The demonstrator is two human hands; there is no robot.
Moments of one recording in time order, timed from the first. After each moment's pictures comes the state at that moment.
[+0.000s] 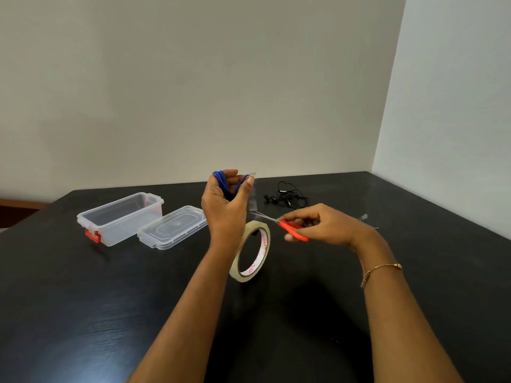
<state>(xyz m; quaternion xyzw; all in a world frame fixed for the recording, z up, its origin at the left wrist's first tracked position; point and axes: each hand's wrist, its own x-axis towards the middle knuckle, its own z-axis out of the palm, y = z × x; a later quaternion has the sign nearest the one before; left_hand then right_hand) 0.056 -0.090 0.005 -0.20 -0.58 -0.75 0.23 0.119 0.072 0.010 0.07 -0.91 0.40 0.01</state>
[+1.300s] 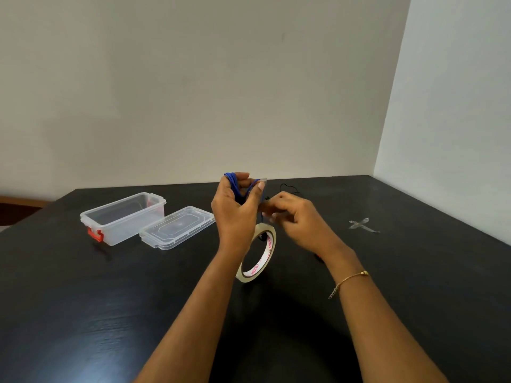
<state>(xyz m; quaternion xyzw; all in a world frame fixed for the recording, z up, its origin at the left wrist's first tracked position) 0.059 -0.085 0.003 -0.23 -0.61 -0.72 0.24 0.101 0.033 0.001 0.17 -0.89 0.35 0.23</state>
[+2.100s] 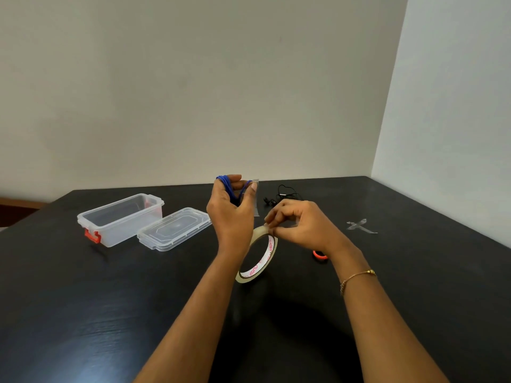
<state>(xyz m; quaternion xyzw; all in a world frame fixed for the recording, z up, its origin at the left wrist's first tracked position) 0.057 -0.083 0.001 -0.19 -0.61 -0.72 0.27 0.102 0.046 -0.001 0.16 -0.89 0.38 0.20</state>
